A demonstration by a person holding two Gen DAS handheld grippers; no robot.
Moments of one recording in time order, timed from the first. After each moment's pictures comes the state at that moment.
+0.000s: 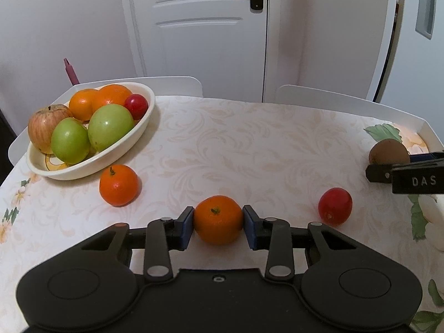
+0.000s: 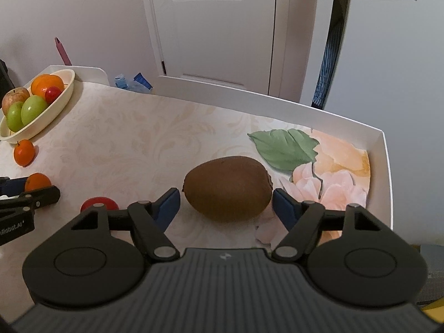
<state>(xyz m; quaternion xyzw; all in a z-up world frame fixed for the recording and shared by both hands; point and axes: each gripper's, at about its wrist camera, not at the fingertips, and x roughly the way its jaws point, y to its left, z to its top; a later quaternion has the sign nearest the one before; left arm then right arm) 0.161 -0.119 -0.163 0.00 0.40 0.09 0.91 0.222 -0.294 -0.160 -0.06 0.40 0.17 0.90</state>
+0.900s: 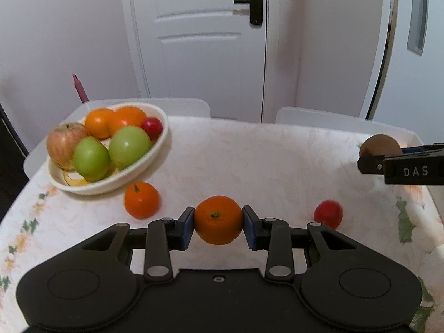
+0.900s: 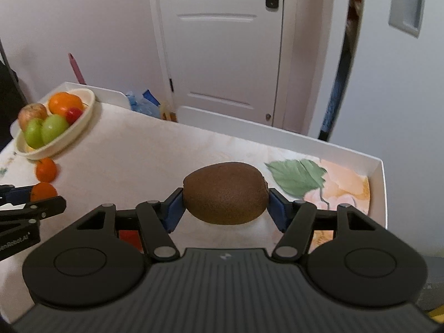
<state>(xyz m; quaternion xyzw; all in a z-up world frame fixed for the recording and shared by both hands) 0.141 -0.118 -0.129 0.00 0.37 0.09 0.92 0.201 -0.279 -0.119 -0.05 0.36 0.18 0.91</state>
